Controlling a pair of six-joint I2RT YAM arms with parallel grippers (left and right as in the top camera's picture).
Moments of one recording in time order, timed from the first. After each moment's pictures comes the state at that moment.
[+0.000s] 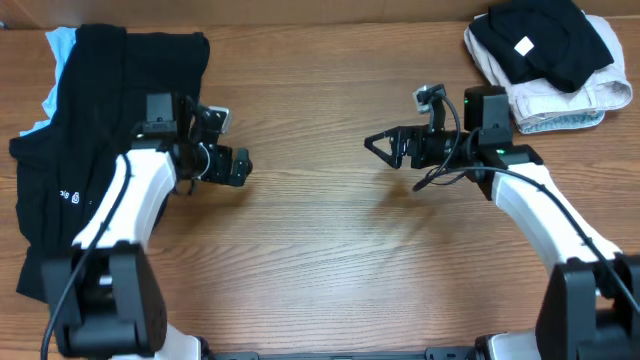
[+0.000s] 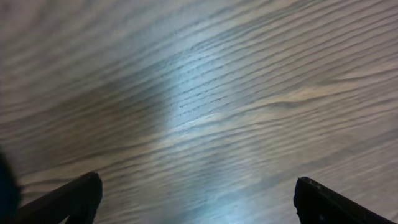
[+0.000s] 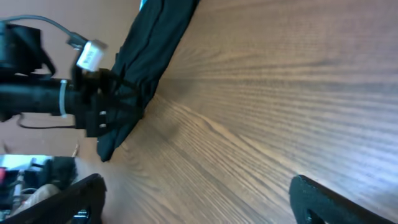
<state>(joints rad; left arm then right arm) 0.04 1.73 1.16 -0.66 0.31 0.20 0.11 1.62 1.03 -0.24 -0.88 0.22</state>
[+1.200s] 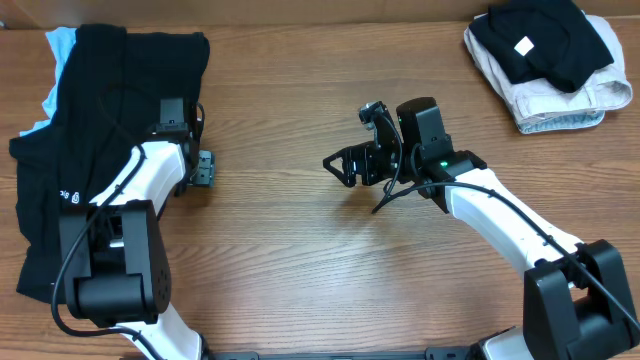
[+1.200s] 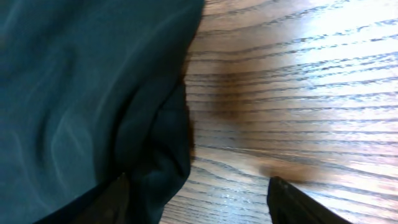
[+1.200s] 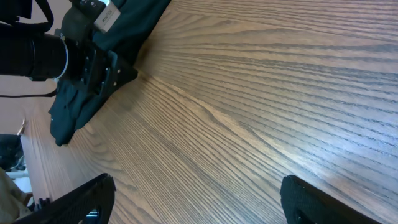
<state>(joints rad) 0.04 1.87 1.16 -0.57 -0.29 0.08 0.38 1.65 1.03 -0.19 -0.61 0.23</state>
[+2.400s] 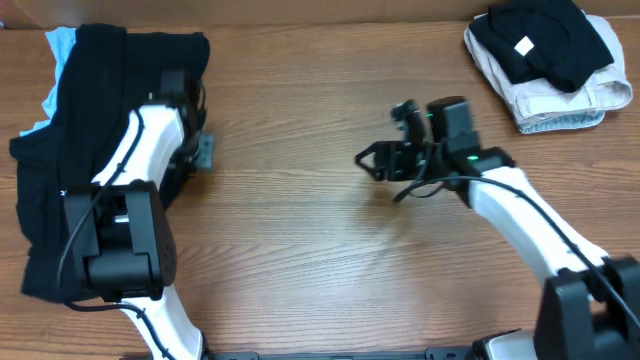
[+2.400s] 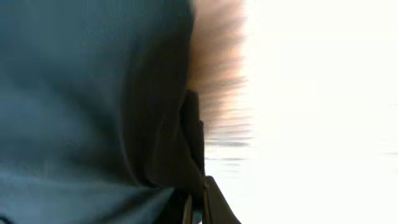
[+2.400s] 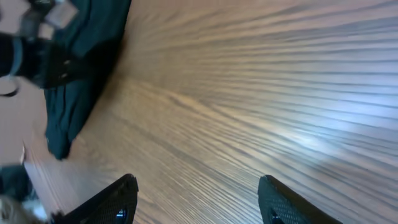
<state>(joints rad) 0.01 2.00 1.54 -0.98 -0.15 0.08 0.22 1.57 1.03 -0.39 -0.61 0.28</state>
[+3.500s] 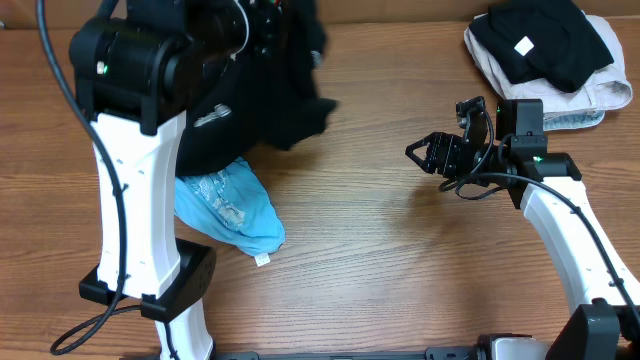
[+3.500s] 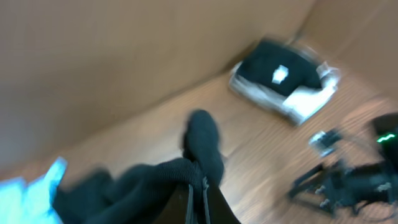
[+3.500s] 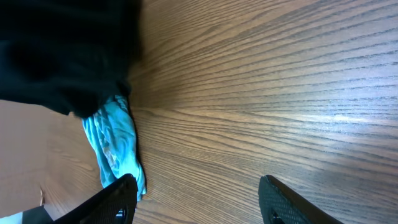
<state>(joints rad) -0.31 2.01 2.89 -1.41 0.31 0.04 0.01 1.48 1.03 -0.57 -0.65 0.28</state>
